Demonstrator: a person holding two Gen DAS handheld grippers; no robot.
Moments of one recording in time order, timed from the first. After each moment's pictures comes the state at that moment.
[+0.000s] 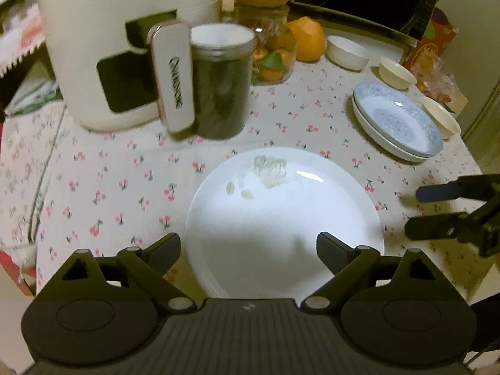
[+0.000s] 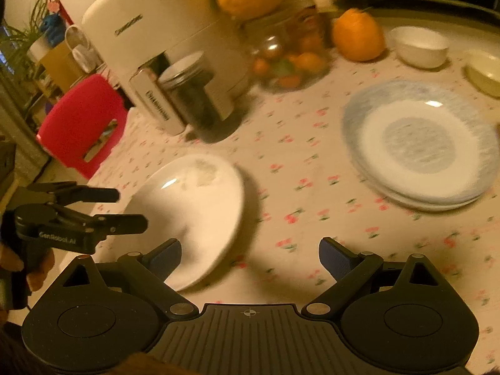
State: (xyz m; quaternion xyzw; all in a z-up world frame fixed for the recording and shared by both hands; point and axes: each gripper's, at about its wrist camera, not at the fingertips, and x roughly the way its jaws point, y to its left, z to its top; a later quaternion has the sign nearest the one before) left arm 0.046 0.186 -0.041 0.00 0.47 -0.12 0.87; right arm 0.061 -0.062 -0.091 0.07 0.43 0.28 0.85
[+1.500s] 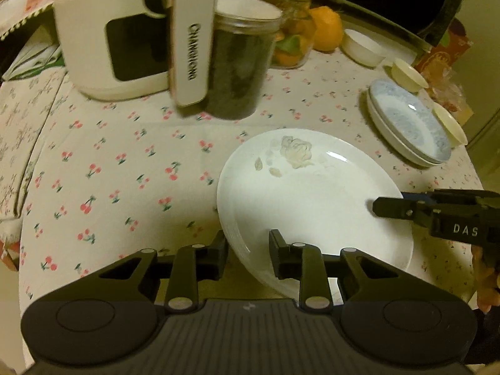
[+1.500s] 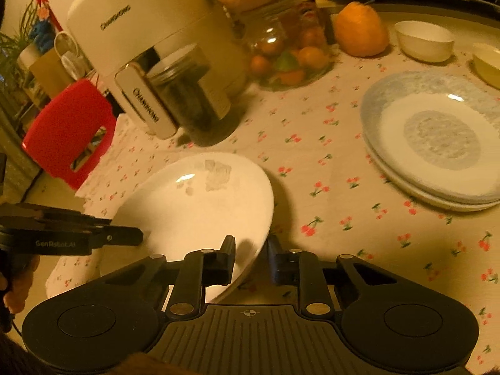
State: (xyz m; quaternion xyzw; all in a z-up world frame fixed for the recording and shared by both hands) left arm 0.060 0.196 -0.055 -0.04 0.50 -0.12 0.86; right arm 0.076 -0.047 -0.109 0.09 0.40 0.25 0.88
